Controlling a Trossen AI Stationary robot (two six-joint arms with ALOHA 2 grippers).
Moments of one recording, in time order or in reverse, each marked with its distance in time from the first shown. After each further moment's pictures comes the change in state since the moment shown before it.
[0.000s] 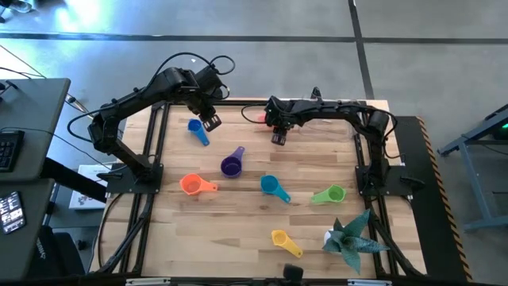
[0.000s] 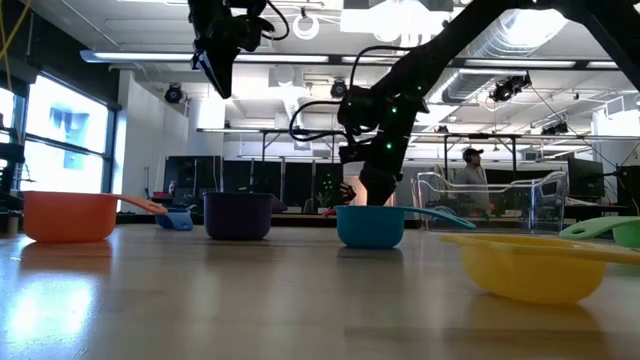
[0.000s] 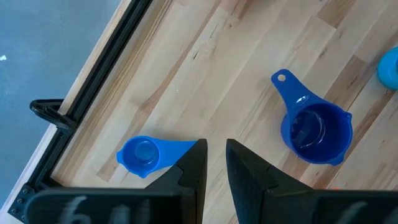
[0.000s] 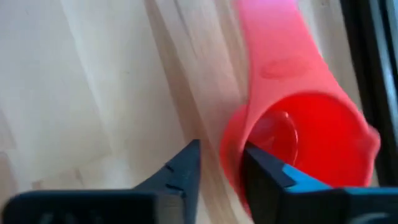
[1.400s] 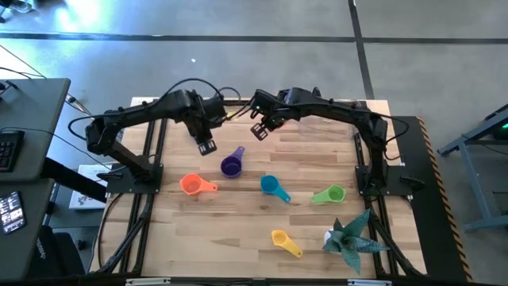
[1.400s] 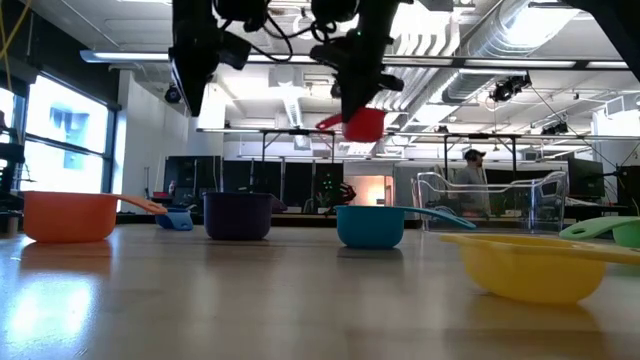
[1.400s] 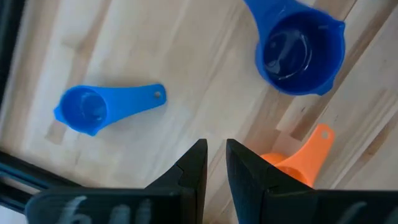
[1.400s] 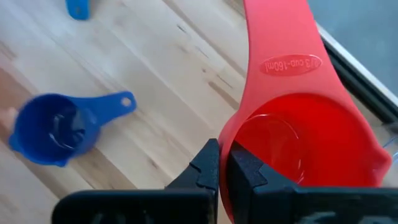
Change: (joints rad) left arm -0.179 -0.044 -0.236 -0.025 0.021 -0.087; right arm 0.200 -0.023 0.611 -0.613 0.072 0.729
